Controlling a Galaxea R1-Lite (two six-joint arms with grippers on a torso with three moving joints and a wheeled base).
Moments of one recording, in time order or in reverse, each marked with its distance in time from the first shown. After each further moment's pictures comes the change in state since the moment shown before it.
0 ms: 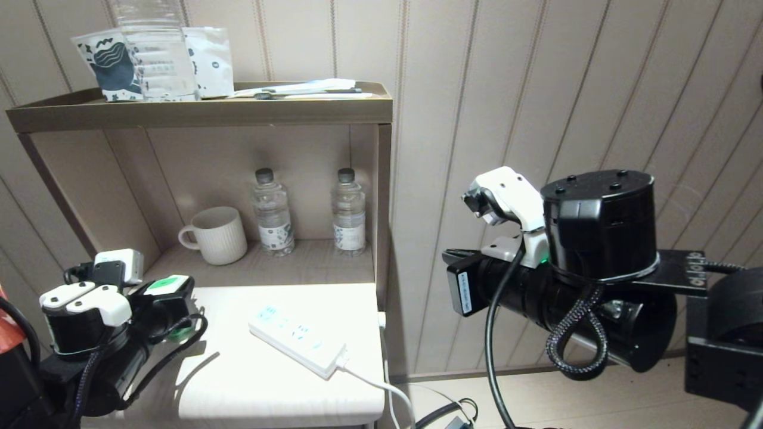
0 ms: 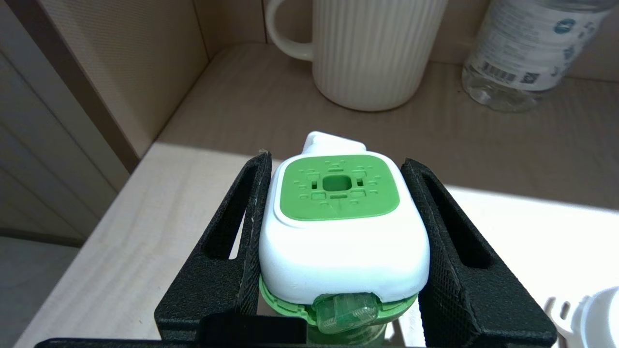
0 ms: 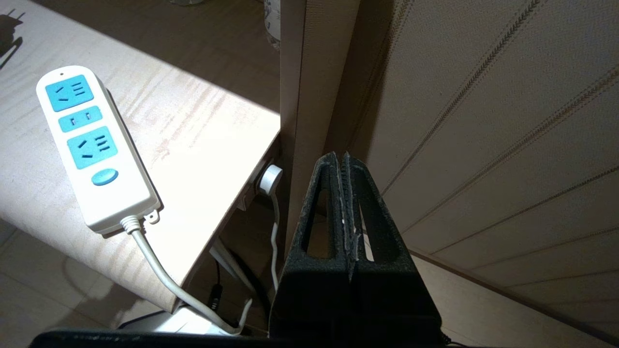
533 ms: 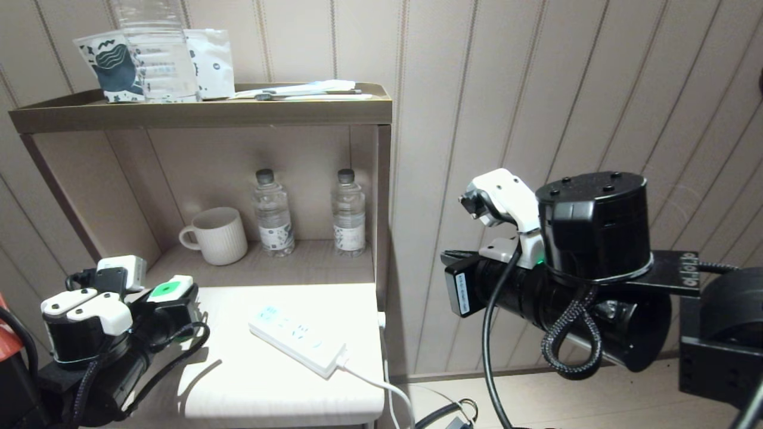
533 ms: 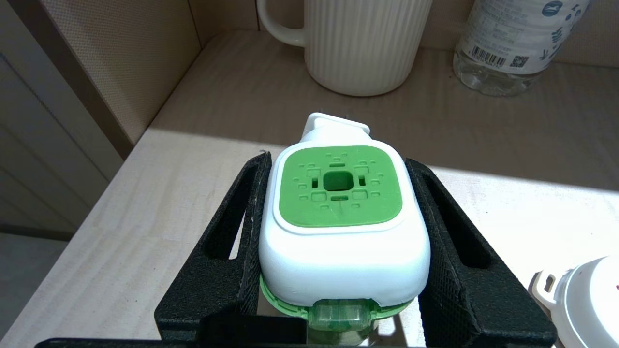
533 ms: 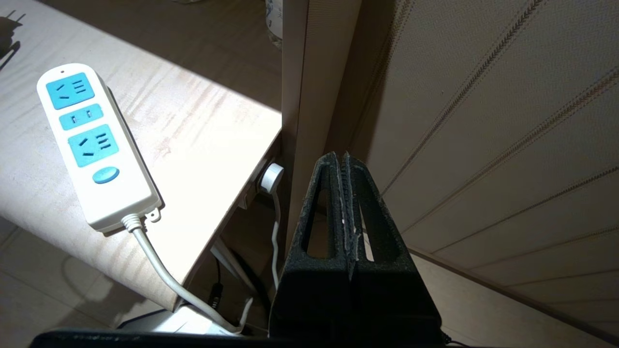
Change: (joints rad) left arm -0.015 -0.006 0.028 0.003 -0.001 -0.011; right arm 0.001 0.008 -0.002 0.000 0.001 0.001
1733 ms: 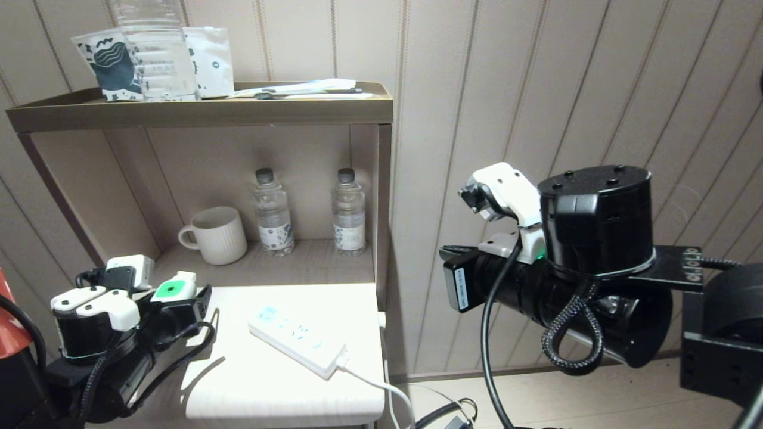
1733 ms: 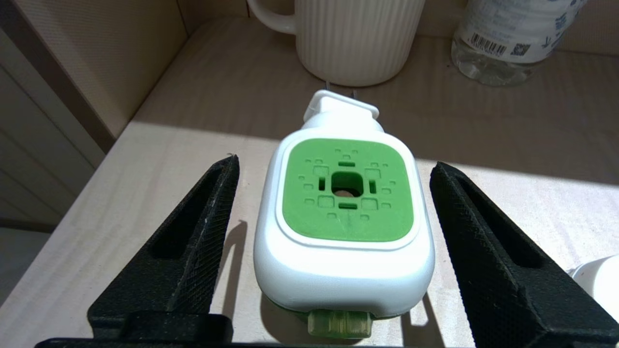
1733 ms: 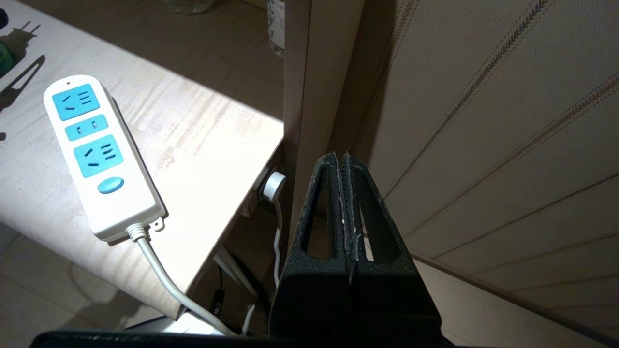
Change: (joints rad) left arm 0.000 -0.004 -0.033 0.005 0.001 0.002; right arm 0.001 0.000 -0.016 -0.001 0.000 0.001
